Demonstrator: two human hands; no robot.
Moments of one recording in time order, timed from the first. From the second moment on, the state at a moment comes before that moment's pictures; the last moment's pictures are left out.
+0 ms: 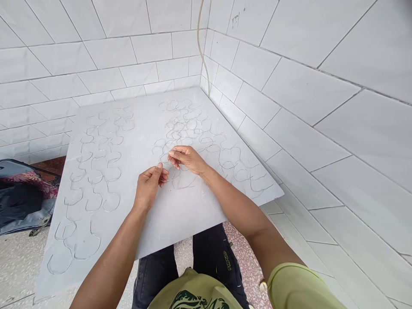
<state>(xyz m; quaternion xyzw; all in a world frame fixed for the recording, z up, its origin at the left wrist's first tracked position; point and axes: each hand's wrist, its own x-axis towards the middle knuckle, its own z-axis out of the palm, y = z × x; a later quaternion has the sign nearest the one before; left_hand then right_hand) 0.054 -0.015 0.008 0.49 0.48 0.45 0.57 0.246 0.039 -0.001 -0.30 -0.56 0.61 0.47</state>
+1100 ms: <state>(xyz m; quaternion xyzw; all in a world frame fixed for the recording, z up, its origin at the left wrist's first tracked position) 0.046 -0.007 0.002 0.44 0.49 0.52 0.54 0.231 0.032 -0.005 -0.45 -0.57 0.54 0.43</state>
